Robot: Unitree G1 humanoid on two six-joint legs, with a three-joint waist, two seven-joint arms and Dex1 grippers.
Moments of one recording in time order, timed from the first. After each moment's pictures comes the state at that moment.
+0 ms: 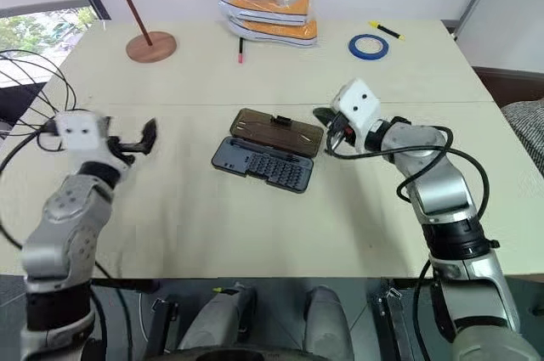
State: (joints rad) left arm -0.22 0.40 0.21 -0.36 -0.33 0.57 -0.15; right arm -0.58 -0.61 0.06 -0.08 0.16 0.44 0.66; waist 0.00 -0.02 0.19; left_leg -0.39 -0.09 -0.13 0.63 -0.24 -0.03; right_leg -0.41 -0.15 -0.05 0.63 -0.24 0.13
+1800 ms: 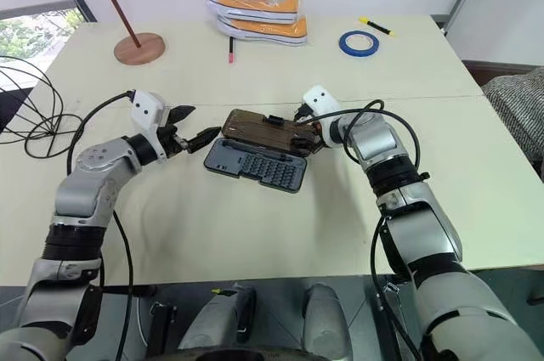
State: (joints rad) left arm -0.47 0.50 0.07 0.02 -0.33 0.41 -0.67; right arm -1.01 -0.41 0.26 0.64 0.03 0.67 0.72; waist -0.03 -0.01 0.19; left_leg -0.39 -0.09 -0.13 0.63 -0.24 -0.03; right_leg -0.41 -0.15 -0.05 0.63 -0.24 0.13
